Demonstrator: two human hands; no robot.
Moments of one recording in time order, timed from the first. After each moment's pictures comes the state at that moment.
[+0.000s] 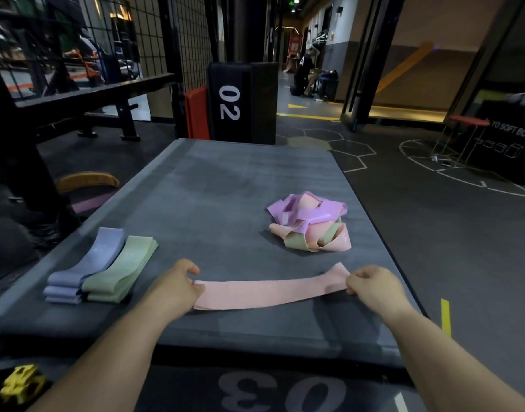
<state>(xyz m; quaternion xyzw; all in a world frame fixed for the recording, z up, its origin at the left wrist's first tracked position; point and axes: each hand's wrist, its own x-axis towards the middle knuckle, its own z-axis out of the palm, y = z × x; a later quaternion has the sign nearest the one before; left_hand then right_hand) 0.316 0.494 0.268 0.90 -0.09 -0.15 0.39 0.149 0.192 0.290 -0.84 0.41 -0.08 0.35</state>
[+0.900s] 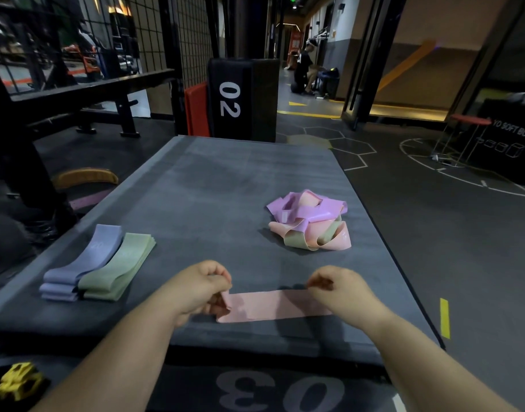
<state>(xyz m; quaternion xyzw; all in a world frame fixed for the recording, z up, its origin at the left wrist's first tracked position) 0.283 0.463 0.300 0.76 -0.08 -0.32 0.56 0.156 0.240 0.304 -0.92 0.21 -0.02 0.33</state>
